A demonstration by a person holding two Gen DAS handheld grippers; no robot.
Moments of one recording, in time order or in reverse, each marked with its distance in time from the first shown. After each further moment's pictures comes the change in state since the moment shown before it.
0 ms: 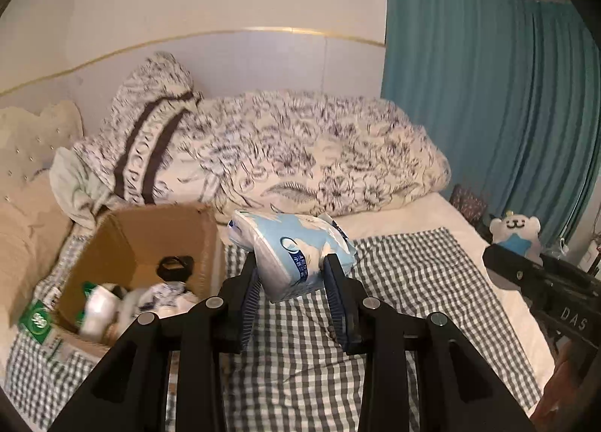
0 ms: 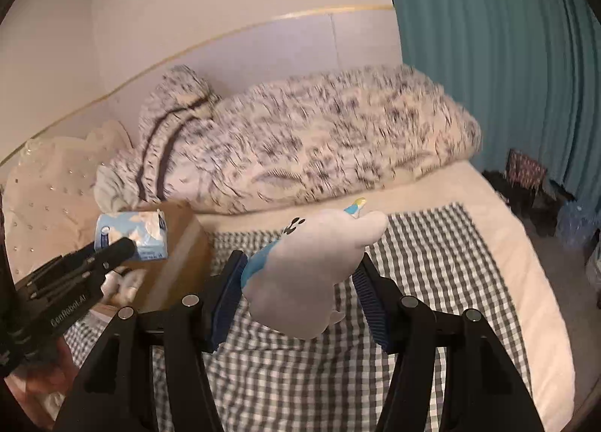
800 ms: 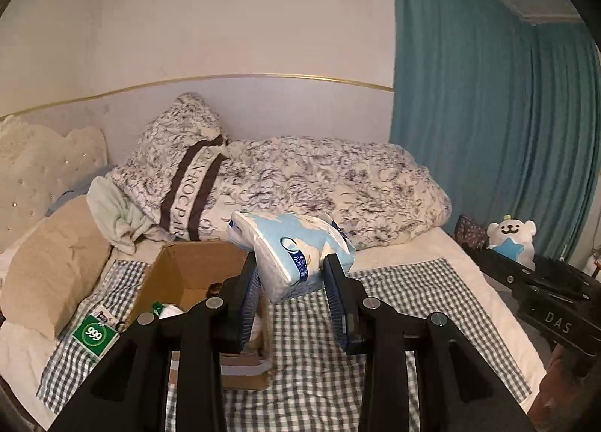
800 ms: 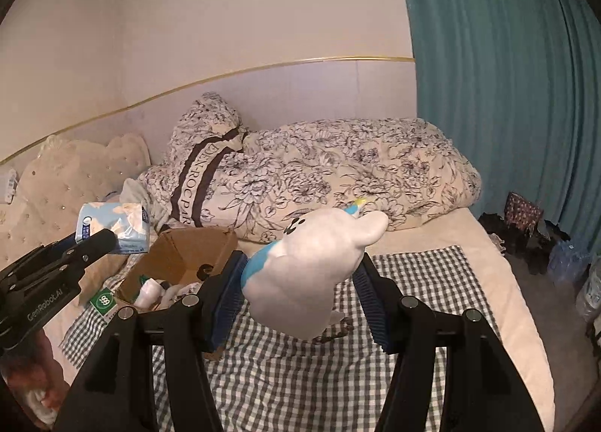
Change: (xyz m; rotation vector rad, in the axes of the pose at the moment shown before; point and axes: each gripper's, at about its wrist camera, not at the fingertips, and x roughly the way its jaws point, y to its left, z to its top) left arm -0.103 0.055 0.019 -0.023 -0.121 0.043; right arm -0.081 0.079 0.012 -0.089 -0.113 0.002
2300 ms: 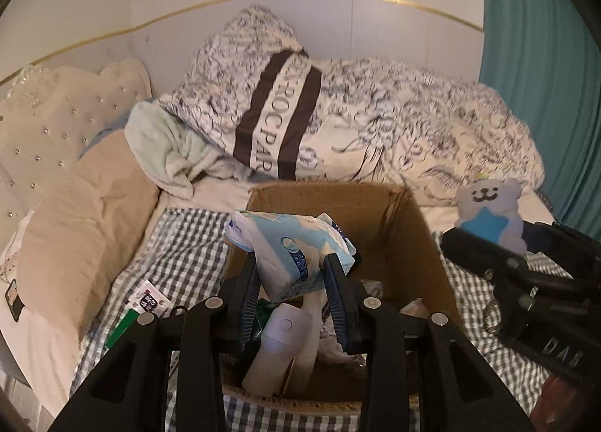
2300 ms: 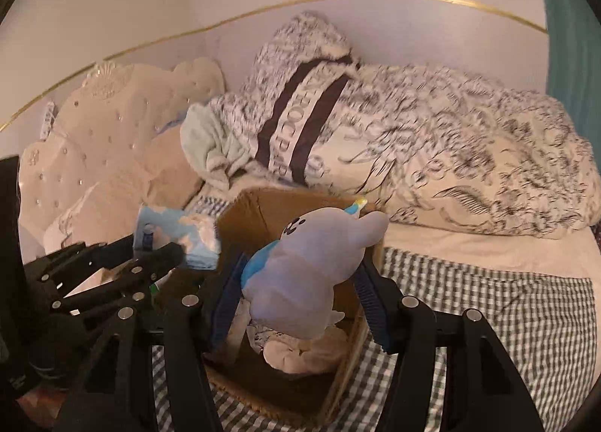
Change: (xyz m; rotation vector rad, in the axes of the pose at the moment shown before) left arm 0.167 0.166 -0.032 -0.044 0.293 0.196; right arm 0.234 0.183 -0.007 -0.169 0.254 0.284
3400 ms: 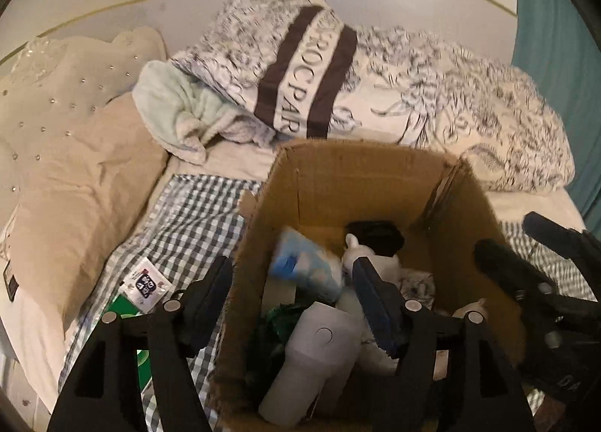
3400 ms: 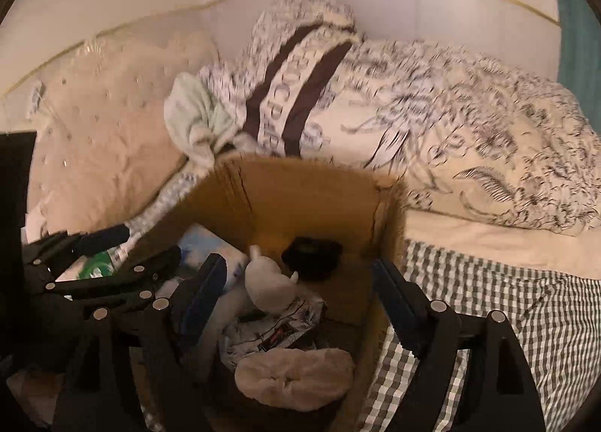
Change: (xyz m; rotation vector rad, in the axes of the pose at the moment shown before) left arm 0.053 0.023 -0.013 -0.058 0.072 0.062; right arm 0.058 -0.004 -0.020 -0.014 0.007 -0.031
